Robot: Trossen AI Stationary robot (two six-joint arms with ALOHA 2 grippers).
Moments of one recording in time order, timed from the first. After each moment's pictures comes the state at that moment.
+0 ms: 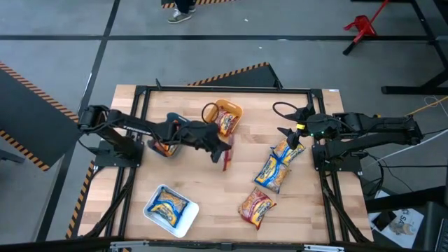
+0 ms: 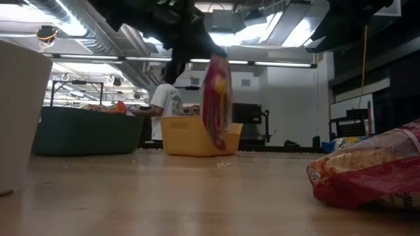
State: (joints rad) left arm -0.01 1.51 0.89 0.21 0.00 -0.70; right arm 0.06 0.80 0.87 -0.75 0.46 0.41
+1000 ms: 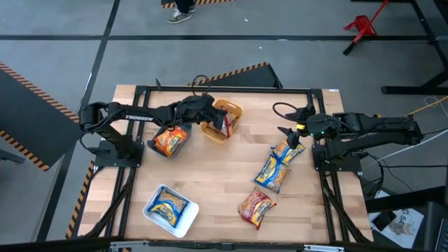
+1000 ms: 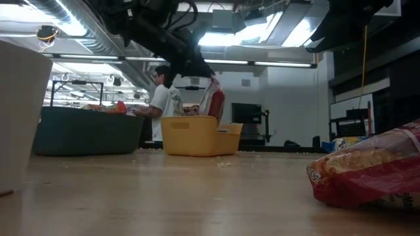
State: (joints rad) left arm 0.28 1.50 0.89 0.26 -0.13 -0.59; right arm 0.06 0.80 0.87 -0.75 0.48 0.39
